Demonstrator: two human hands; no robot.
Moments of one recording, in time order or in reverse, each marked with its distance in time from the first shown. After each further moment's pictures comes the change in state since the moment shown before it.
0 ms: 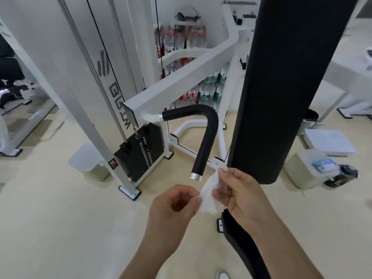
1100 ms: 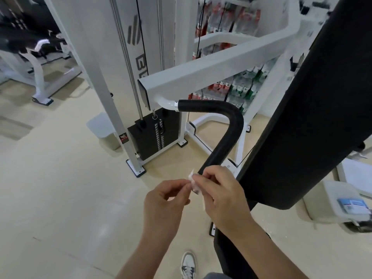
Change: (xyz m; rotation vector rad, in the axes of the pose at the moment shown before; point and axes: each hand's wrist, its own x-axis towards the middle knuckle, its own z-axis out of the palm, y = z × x) left_hand 0.058 -0.033 0.042 -0.190 0.437 -0.123; right_hand 0.097 0.023 -0.013 -1.306 -0.263 -1.256
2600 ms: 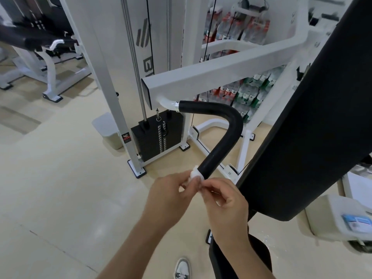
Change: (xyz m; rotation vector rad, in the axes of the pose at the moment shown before) left_hand 0.020 0.001 0.015 0.677 -0.137 0.382; right_hand -0.019 -0.005 0.000 0.580 0.146 0.546
